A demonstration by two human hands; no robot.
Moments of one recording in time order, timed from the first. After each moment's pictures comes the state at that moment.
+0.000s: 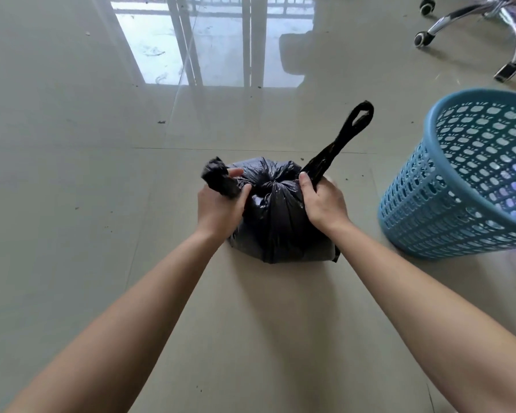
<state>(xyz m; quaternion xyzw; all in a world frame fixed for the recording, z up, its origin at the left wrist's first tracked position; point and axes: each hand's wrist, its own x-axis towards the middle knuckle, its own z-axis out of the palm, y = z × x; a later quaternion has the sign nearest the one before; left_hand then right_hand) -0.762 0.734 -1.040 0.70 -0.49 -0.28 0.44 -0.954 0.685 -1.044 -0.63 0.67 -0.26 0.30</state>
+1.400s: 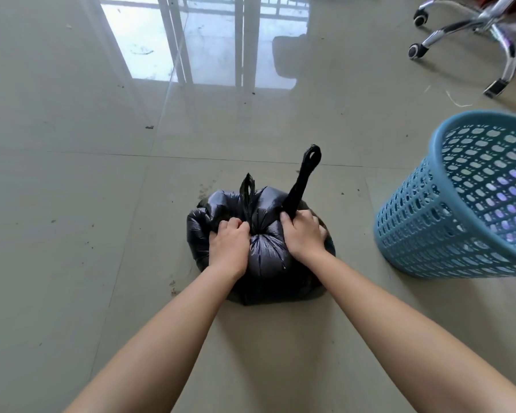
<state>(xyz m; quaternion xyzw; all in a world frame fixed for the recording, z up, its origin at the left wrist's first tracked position) -0.785 0.726 -1.107 0.74 -0.64 -0.18 -0.02 -0.930 0.679 -1.090 -0.63 0.72 -0.09 0.28</state>
